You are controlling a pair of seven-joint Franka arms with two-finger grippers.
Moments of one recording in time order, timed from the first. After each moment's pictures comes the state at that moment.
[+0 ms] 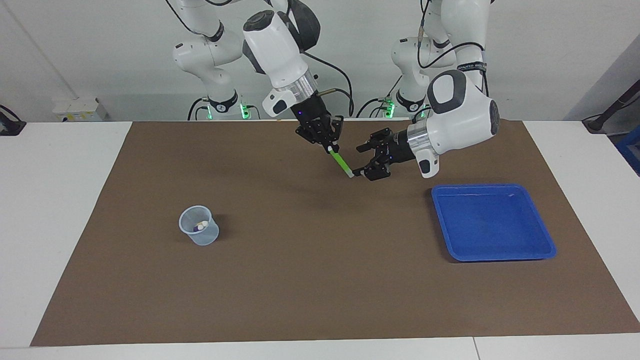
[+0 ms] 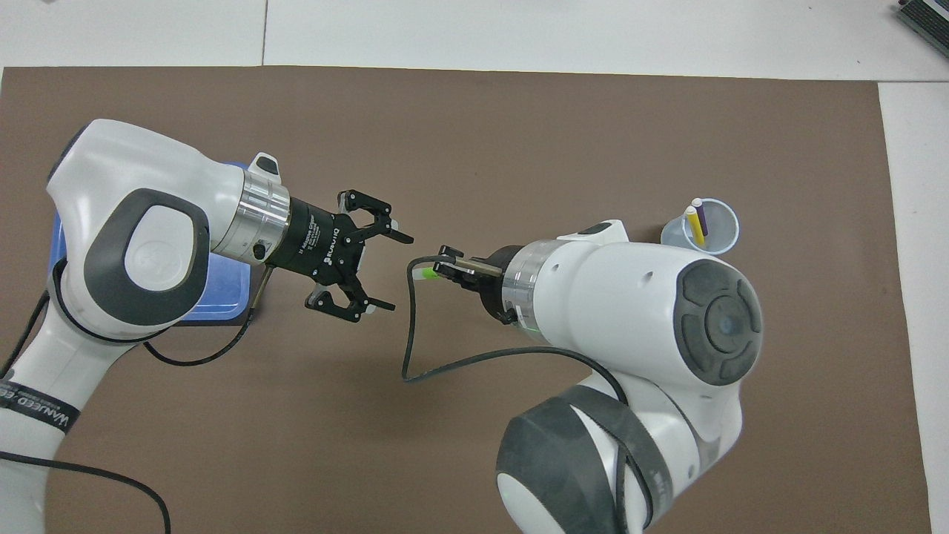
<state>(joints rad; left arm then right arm) -0.08 0.15 -0.24 -1.83 -0.80 1.85 -1.29 0.42 0.03 0.16 -1.87 0.33 2.32 0.75</state>
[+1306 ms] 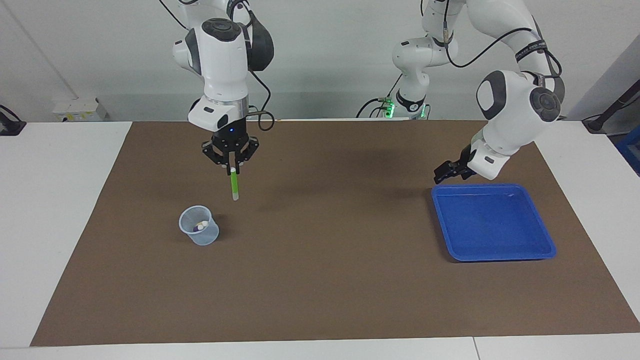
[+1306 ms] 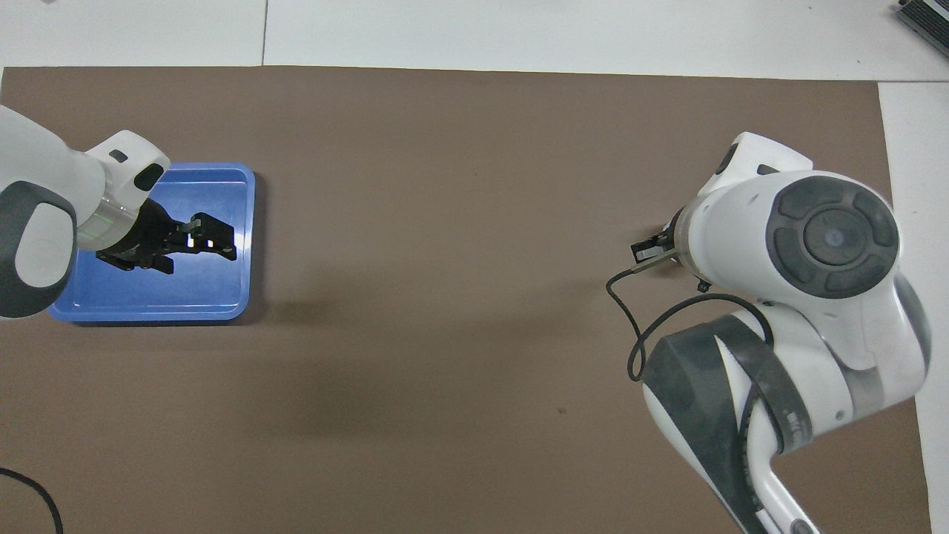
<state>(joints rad) 0.14 0.13 -0.22 -1.83 -0.13 1.84 -0.12 0.17 -0.01 0.15 -1.86 -0.25 1.99 0.07</state>
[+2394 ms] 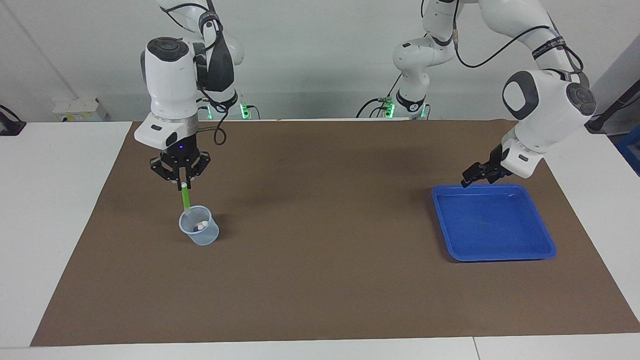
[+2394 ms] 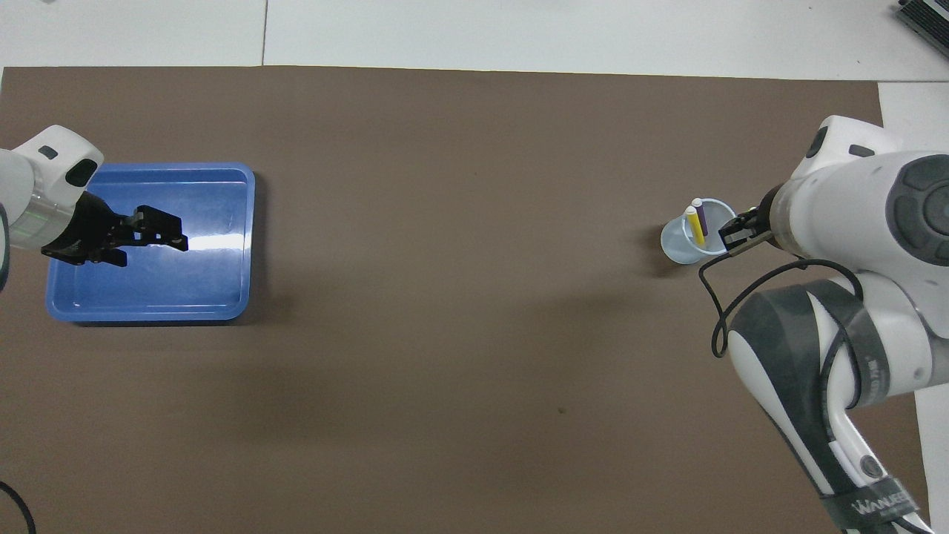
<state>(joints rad) 0.24 0.13 -0.22 -1.83 -0.12 1.86 -0.08 -0.01 -0.01 0.15 -1.93 -0.27 2.12 -0.14</state>
